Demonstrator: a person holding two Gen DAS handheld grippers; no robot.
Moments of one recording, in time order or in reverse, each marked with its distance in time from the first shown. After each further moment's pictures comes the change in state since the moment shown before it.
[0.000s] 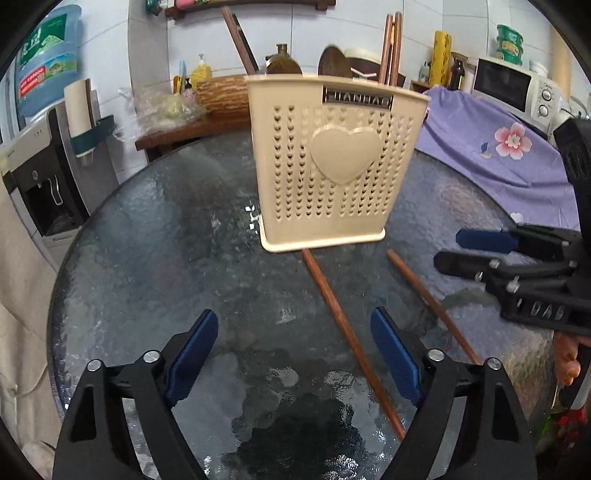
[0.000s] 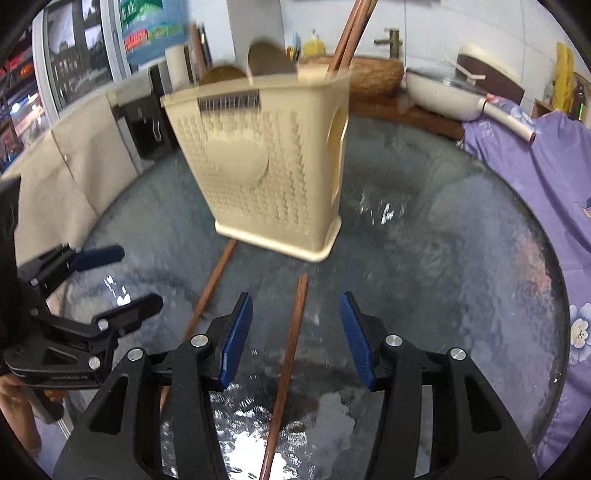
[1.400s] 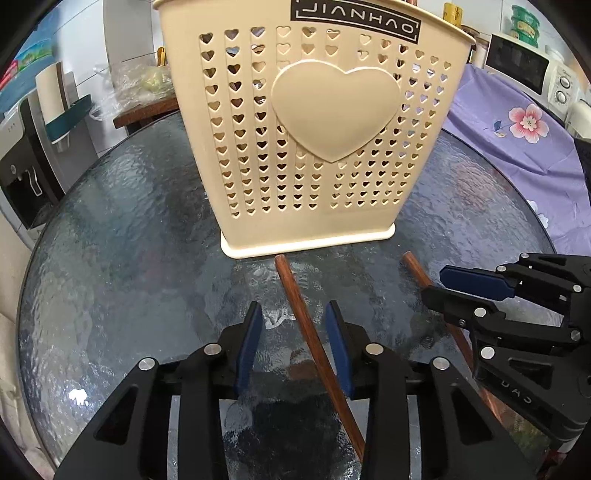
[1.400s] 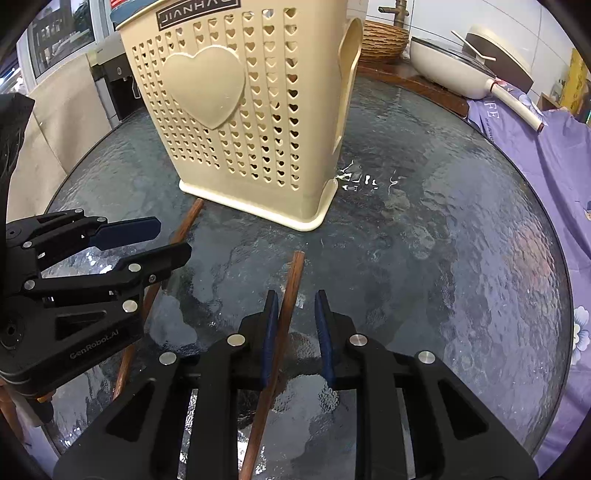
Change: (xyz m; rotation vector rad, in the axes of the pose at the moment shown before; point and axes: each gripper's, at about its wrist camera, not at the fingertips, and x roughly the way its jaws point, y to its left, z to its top) left arm 0.065 -0.021 0.026 0.007 0.128 0.002; right arm 0.043 0.002 0.003 -0.034 0.111 -0.083
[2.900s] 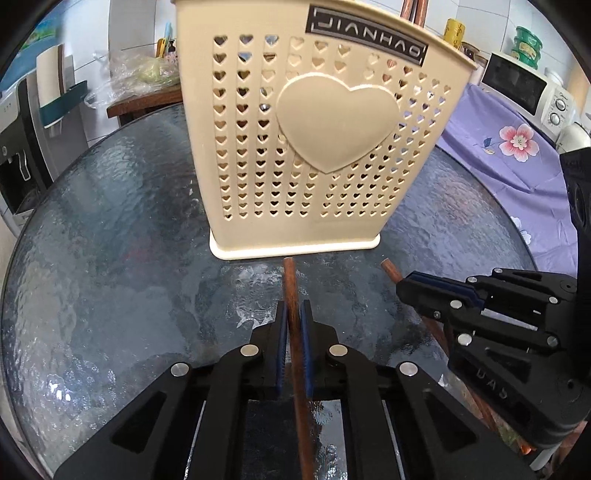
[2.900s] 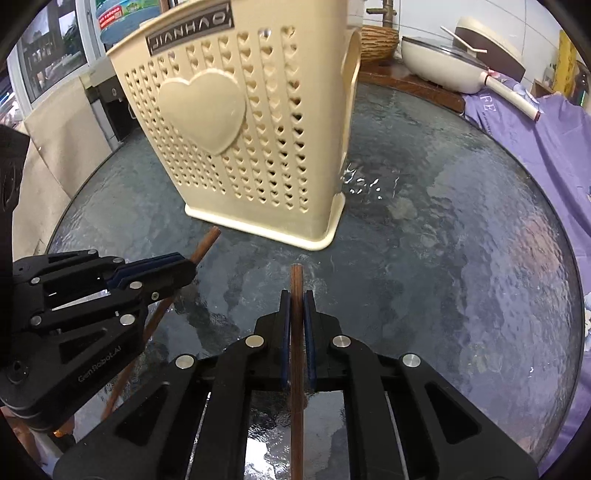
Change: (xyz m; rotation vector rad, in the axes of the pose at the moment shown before) left arm -0.009 0.012 -0.004 -0.063 -0.018 -0.096; right arm -0.003 -0.003 0.012 0.074 -0.053 0.037
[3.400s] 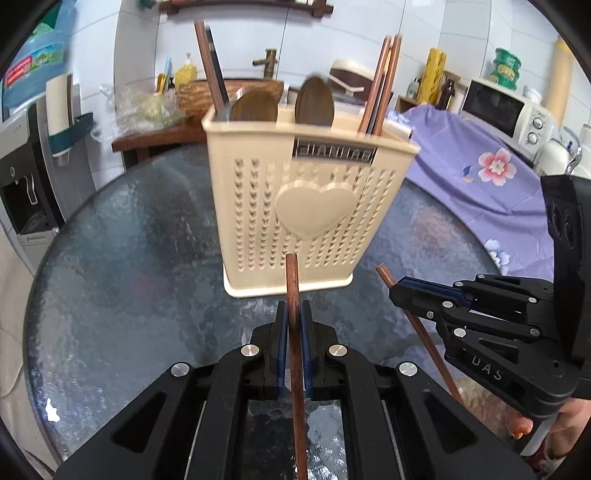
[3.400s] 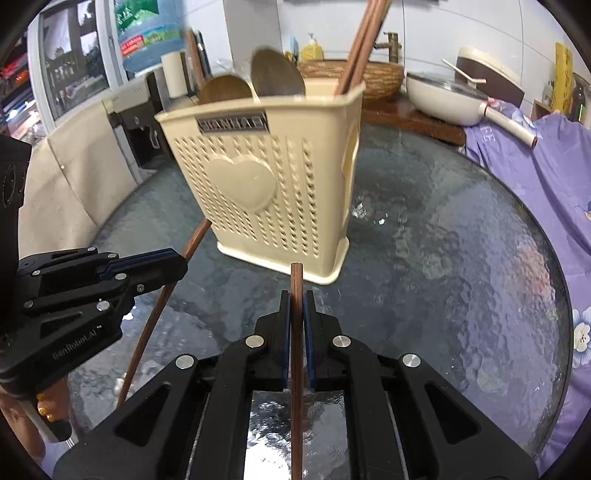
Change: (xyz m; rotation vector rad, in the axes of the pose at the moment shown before) left arm -0.069 0.001 0.009 0.021 -0.145 -0.032; right arm -0.056 0.004 0.008 -0.020 -0.135 0.063
